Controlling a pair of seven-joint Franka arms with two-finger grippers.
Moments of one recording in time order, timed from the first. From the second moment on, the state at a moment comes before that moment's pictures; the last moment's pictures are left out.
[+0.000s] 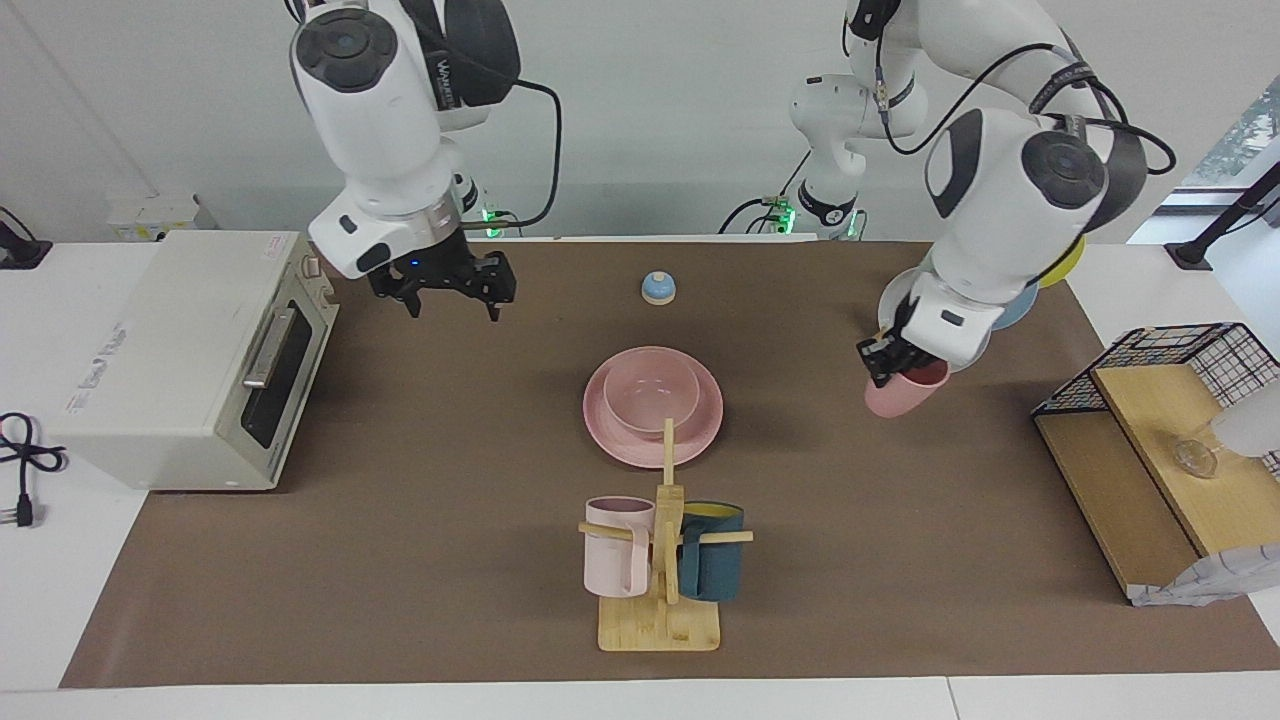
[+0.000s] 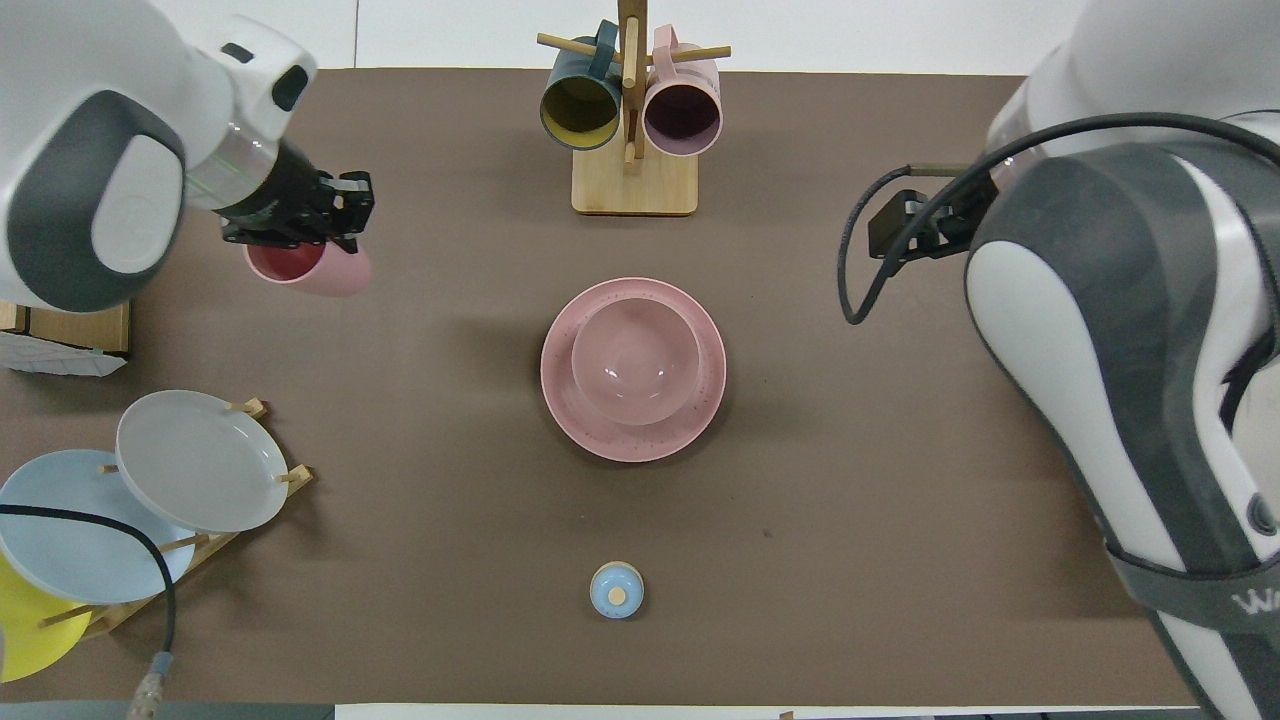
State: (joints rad) left arm -0.24 0.33 -0.10 -1.34 -0.05 1.63 -0.49; right arm 0.19 0.27 0.04 -1.27 -0.01 1.42 0.31
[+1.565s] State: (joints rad) left arm -0.63 0.53 -0.09 -1.36 -0.08 1.90 -0.90; right arm 0.05 -0.02 -0.08 -1.76 -0.02 1.66 -0.07
